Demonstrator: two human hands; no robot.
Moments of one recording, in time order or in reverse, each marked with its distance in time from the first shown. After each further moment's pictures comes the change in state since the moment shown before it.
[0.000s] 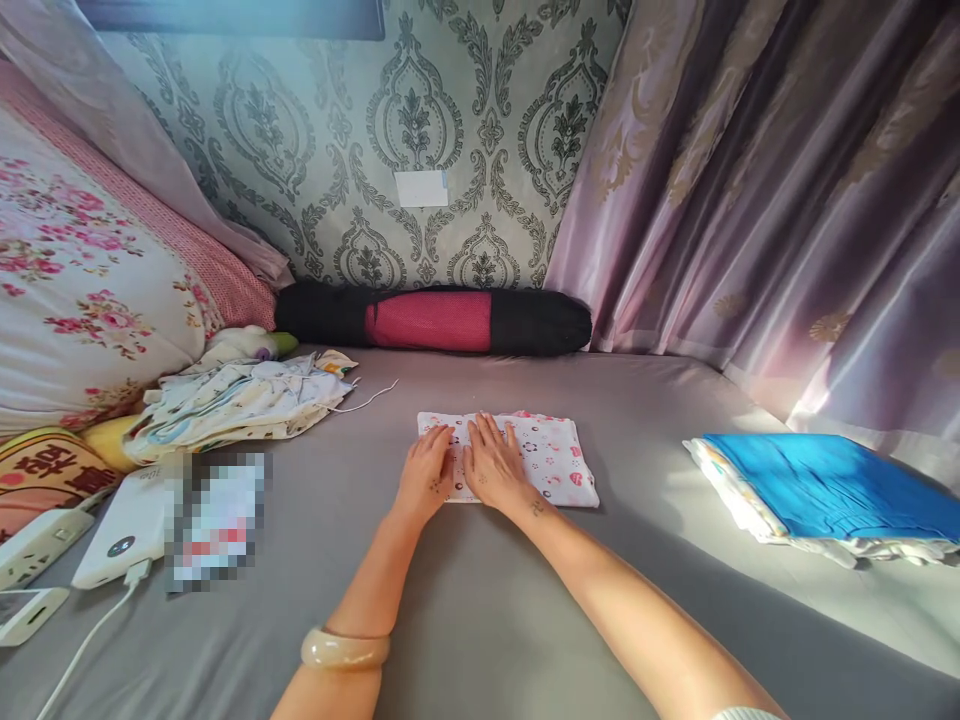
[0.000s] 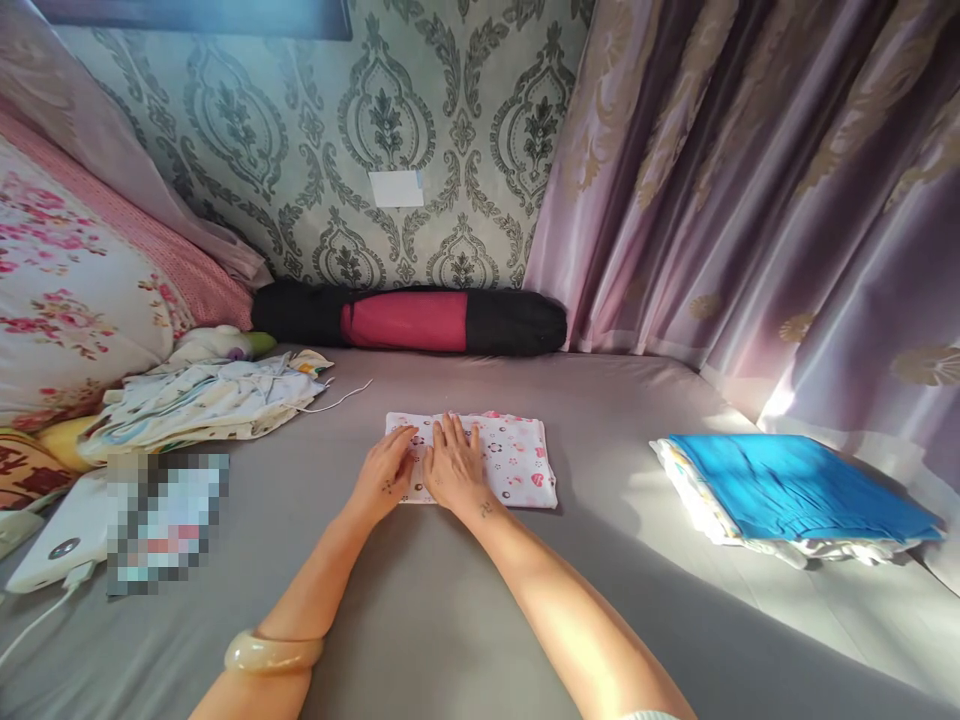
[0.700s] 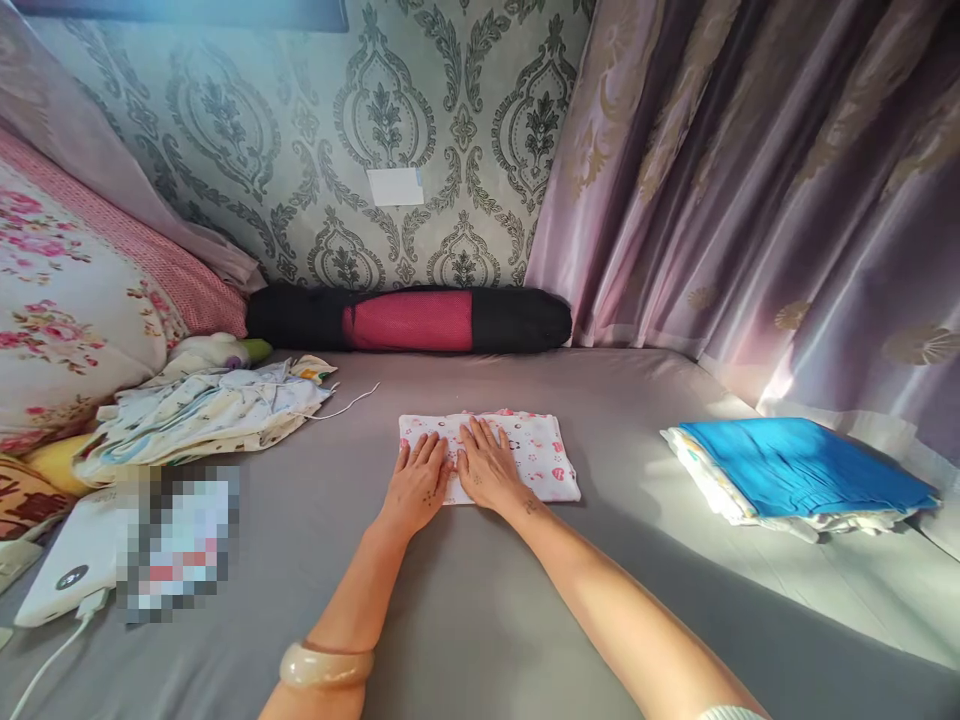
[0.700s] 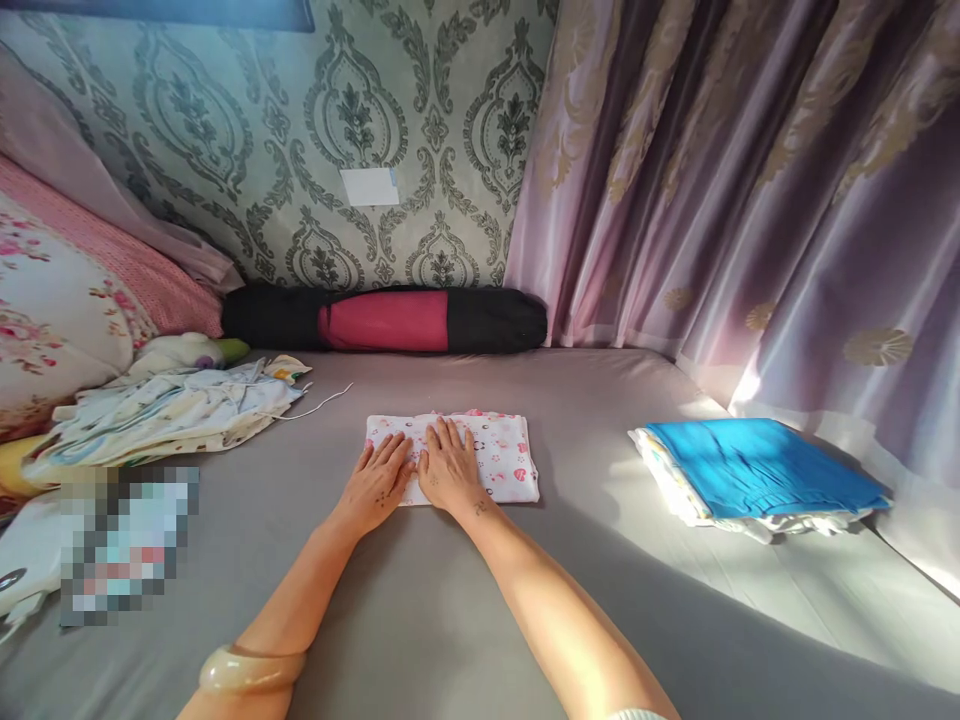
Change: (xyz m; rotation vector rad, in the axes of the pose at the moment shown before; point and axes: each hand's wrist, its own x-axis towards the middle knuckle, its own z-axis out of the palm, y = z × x) left_hand -0.005 0.017 0.004 0.378 -0.297 -0.009; right_hand -0.009 0.018 0.001 -0.012 -0.068 0.058
